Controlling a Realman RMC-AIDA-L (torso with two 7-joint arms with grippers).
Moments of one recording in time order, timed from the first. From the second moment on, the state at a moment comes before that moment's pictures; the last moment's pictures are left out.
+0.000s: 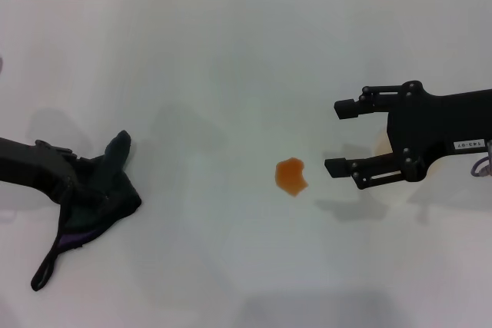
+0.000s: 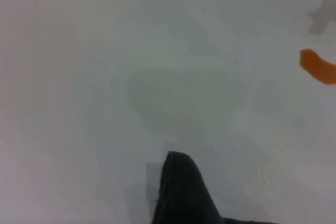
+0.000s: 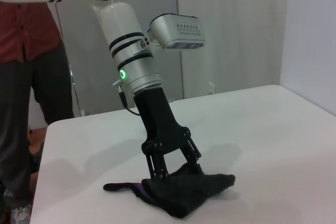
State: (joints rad) left arm -0.58 -2.02 0.81 0.89 2.51 1.56 -1.82; right arm 0.25 2.01 -1.30 -1.42 -1.74 -1.50 1.74
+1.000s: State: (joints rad) left arm -0.58 -2.02 0.83 0.89 2.54 1.55 -1.82; right arm 0.25 2.01 -1.30 -1.42 -1.73 -1.50 1.74
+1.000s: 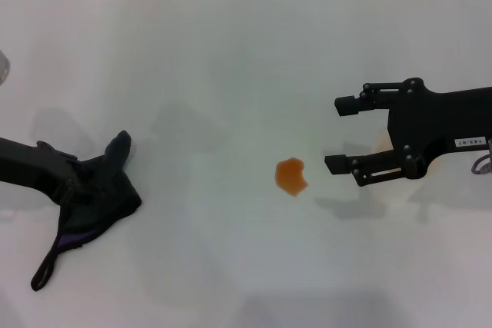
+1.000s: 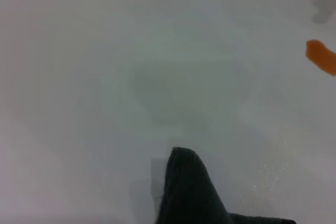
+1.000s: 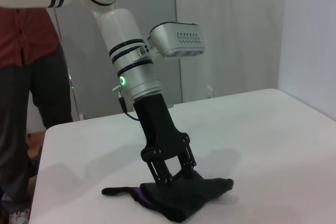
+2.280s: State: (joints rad) left arm -0.60 -2.02 0.82 0.88 2.54 1.54 -1.84; right arm 0.25 2.01 -1.30 -1.42 -1.71 -1.50 1.74
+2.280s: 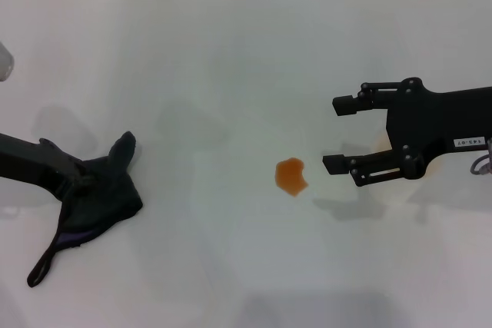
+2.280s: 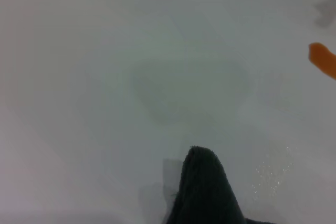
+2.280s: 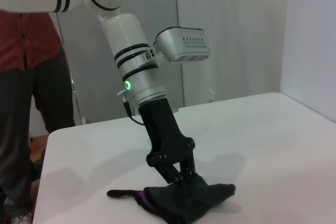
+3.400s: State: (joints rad) left arm -0.80 -2.04 0.83 0.72 2.46 1.46 -1.73; right arm 0.25 2.01 -1.30 -1.42 -1.71 -1.50 1.74
